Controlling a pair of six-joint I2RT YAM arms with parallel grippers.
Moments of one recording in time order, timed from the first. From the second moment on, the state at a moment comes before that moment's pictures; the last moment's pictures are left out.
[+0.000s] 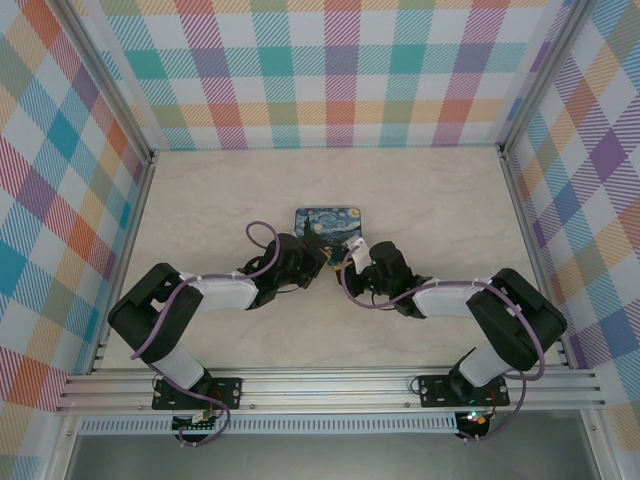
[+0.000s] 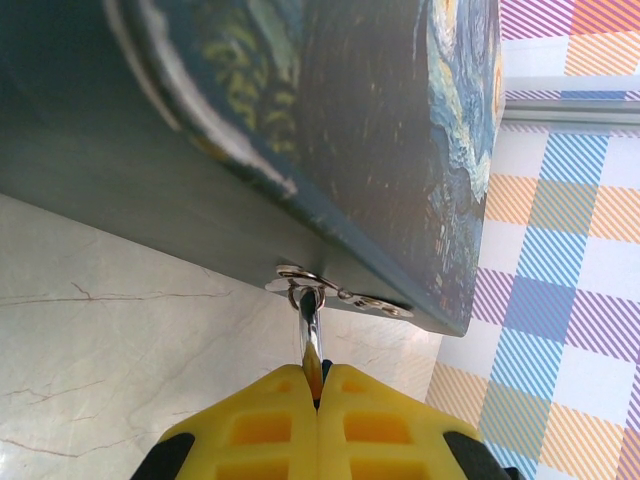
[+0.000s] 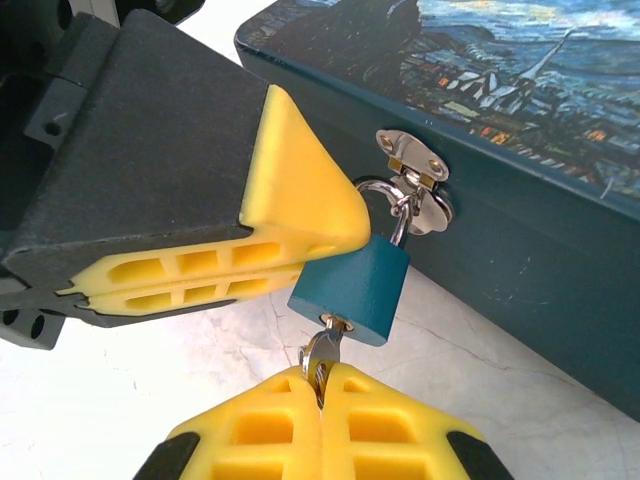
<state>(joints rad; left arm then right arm) -0.70 1.61 0.67 0.41 0.12 -1.44 0.69 1.53 0.53 0.45 -0.27 0.19</state>
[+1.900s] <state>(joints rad) -0.40 1.61 1.03 -0.08 0.09 -0.77 0.46 1.68 0.58 0.48 -0.69 0.92</state>
